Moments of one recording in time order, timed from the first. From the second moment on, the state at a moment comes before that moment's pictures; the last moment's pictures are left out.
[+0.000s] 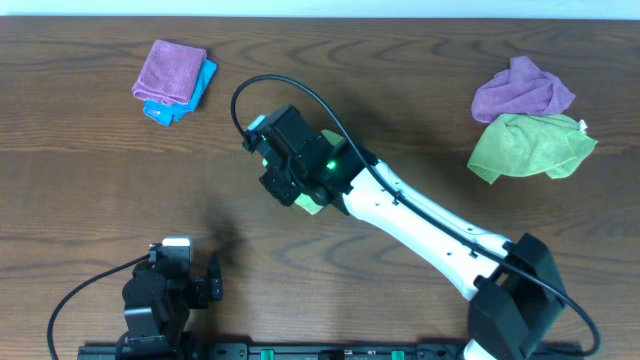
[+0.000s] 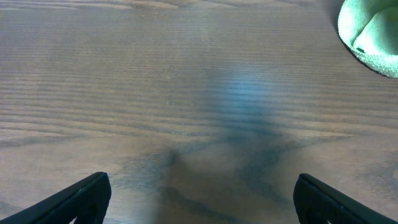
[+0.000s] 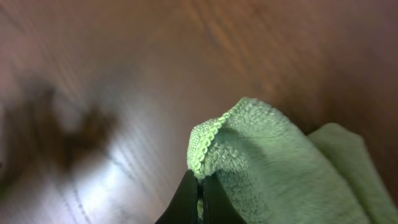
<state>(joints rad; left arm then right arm) 0.07 0.01 0.19 -0.84 0.07 0.06 0.83 1.82 1.51 -0.67 -0.02 0.00</state>
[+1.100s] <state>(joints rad) 0.07 0.01 0.19 -0.84 0.07 0.06 0.17 1.82 1.40 -0.99 0.23 0.11</state>
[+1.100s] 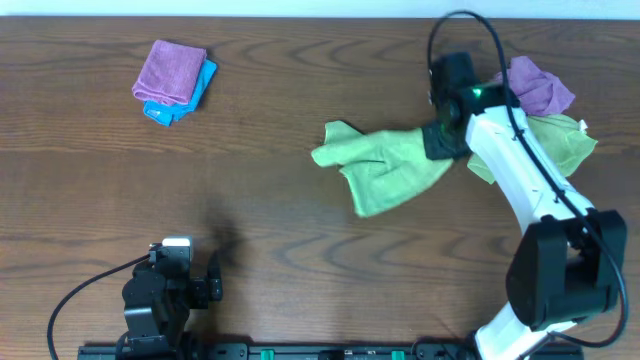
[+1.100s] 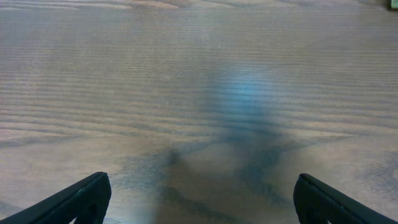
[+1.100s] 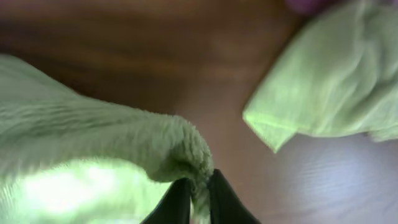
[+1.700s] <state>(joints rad) 0.07 0.01 0.19 -0.71 0.24 -0.08 0.18 1.77 1.27 -0.93 -0.01 -0.04</state>
